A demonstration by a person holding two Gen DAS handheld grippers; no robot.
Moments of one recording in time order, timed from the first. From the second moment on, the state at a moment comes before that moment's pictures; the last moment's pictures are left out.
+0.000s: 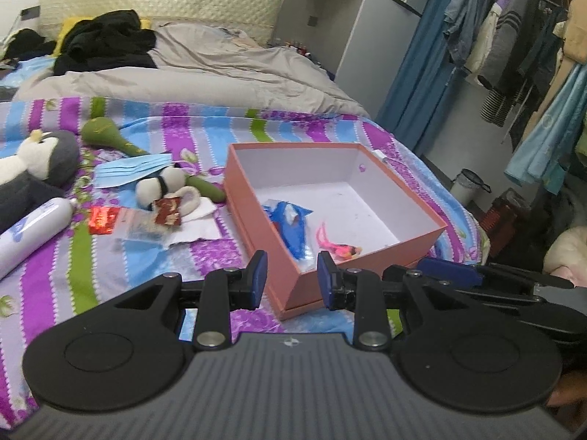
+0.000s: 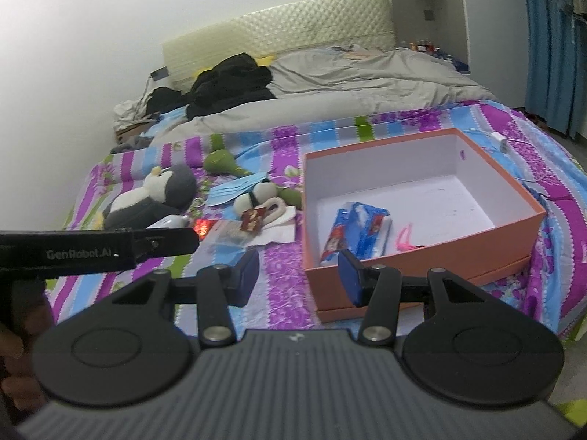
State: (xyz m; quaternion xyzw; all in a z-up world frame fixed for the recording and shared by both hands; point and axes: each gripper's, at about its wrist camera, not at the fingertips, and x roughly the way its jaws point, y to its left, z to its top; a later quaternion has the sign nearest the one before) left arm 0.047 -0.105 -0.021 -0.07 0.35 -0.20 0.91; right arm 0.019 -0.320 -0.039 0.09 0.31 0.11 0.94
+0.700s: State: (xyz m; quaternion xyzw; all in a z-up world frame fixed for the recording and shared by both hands) left arm 0.013 -0.031 -0.020 -0.11 0.33 -0.12 0.93; right arm 0.020 -0.255 -0.046 0.06 0.32 0.19 0.92
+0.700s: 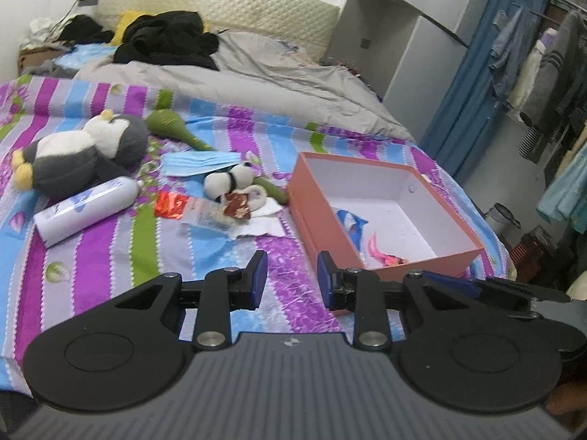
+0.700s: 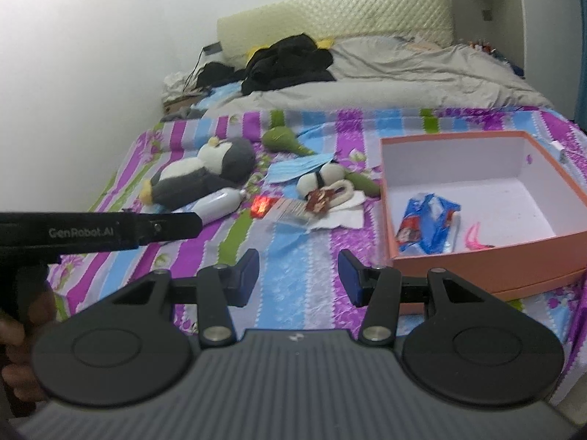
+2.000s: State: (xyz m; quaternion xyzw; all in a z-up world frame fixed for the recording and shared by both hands) left arm 0.251 0.064 -0.213 -0.30 0.44 -0.04 0.85; right arm 0.270 -0.182 -0.160 0.10 0.43 0.17 0.88
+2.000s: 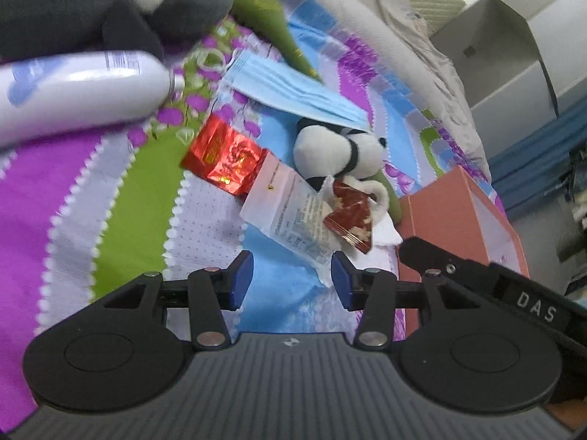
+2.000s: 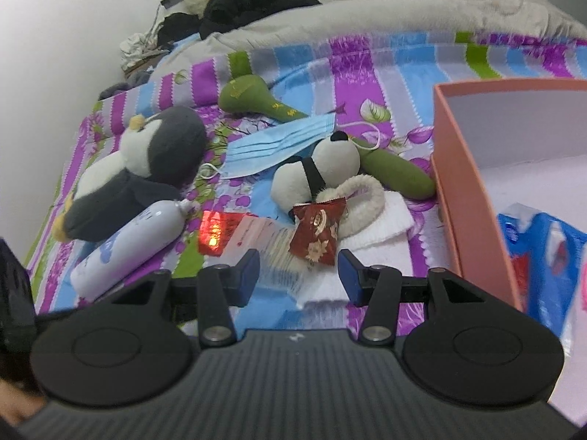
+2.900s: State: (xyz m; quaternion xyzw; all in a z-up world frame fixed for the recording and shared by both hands) left arm 0.283 0.057 -0.263 -0.41 0.40 -0.04 0.82; right arm 0.324 -0.175 -0.205 0.12 0.46 0.16 0.86
